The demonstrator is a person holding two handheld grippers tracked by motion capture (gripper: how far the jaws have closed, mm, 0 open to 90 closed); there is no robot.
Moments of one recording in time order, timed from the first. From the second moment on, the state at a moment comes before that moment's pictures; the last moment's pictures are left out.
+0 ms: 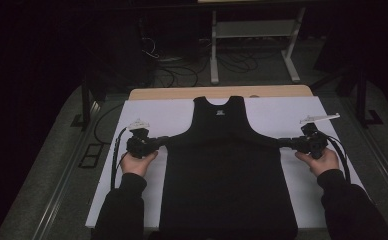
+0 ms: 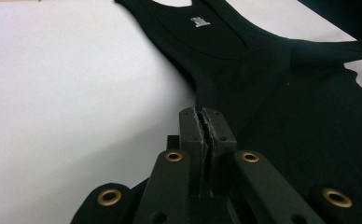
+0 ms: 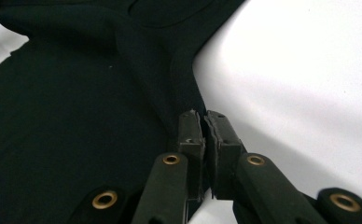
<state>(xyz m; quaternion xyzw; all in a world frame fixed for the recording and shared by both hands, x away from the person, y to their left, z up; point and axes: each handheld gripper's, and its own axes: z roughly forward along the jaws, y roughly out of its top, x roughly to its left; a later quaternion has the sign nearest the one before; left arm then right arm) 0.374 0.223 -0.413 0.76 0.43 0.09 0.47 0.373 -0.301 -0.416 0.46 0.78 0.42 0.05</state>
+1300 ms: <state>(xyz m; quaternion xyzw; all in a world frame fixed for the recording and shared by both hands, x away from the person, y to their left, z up) 0.338 0.238 -0.412 0.76 0.44 0.06 0.47 0.328 -0.311 -0.410 0.46 0.77 0.43 0.05</state>
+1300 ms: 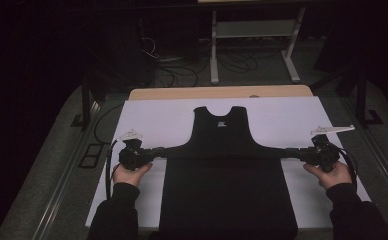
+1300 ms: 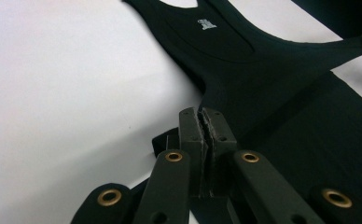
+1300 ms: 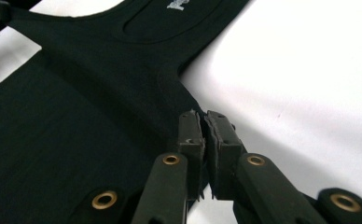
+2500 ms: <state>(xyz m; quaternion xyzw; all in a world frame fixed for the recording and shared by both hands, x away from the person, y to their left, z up) 0.312 0.237 -0.430 0.80 0.45 -0.01 0.41 0.297 -0.315 -0.427 0.49 0.78 0.38 -0.01</state>
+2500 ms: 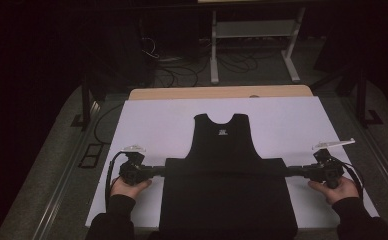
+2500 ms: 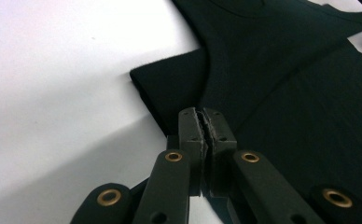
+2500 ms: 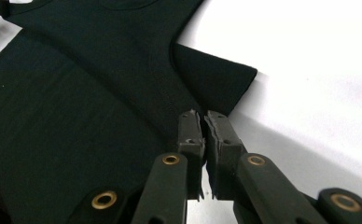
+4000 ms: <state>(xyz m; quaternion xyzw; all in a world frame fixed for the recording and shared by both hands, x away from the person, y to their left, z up) 0.308 0.237 -0.436 0.80 0.46 0.00 0.39 0.290 -0.320 -0.431 0.51 0.78 0.37 -0.01</state>
